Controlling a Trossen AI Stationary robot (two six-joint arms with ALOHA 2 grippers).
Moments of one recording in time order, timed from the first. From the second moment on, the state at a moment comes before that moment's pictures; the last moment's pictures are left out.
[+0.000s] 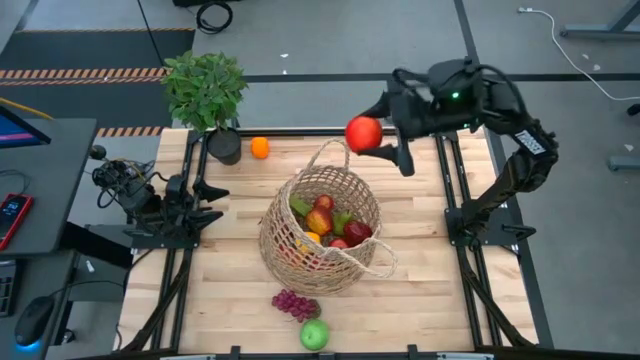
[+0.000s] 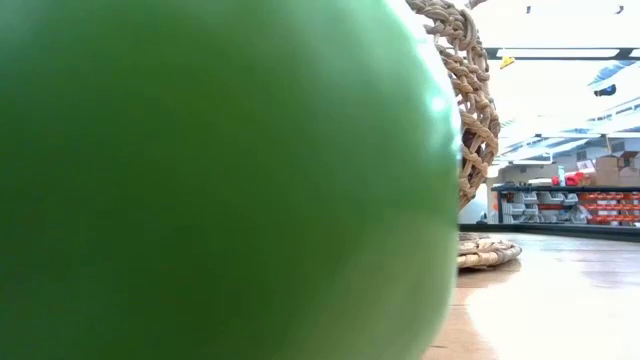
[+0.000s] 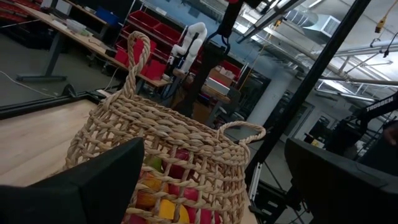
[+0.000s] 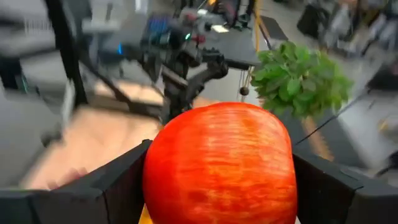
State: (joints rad) left arm -0.64 0.01 0.30 -0.08 -0.75 -0.41; right arm -0.10 1.54 2.27 -1.08 -0.10 -0.21
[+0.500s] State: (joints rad) left arm -0.64 0.01 0.30 -0.08 -0.75 -0.41; right arm -0.04 1.54 2.05 -1.08 -0.07 -0.54
